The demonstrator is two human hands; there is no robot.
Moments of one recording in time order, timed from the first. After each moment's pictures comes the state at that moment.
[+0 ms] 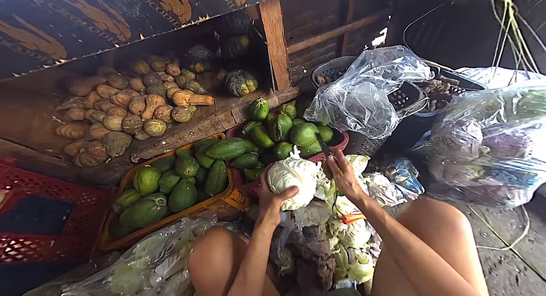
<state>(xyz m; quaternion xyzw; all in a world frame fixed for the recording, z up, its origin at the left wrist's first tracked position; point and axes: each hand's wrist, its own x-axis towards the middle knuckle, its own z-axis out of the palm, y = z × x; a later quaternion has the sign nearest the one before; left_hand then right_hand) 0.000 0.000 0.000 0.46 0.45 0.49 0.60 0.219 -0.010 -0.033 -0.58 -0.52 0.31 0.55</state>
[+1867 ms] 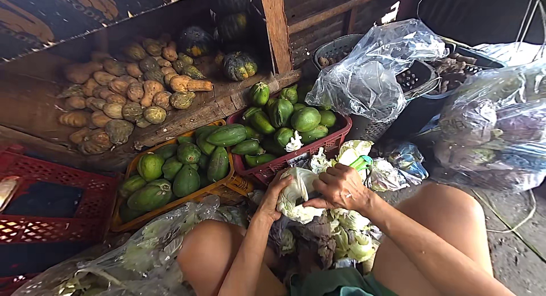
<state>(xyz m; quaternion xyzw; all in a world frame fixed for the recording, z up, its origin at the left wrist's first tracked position) -0.014 -0.015 -0.013 0.39 0.43 0.33 0.74 0.201 -0.053 -0.019 -0.40 -0.82 -0.24 0.32</state>
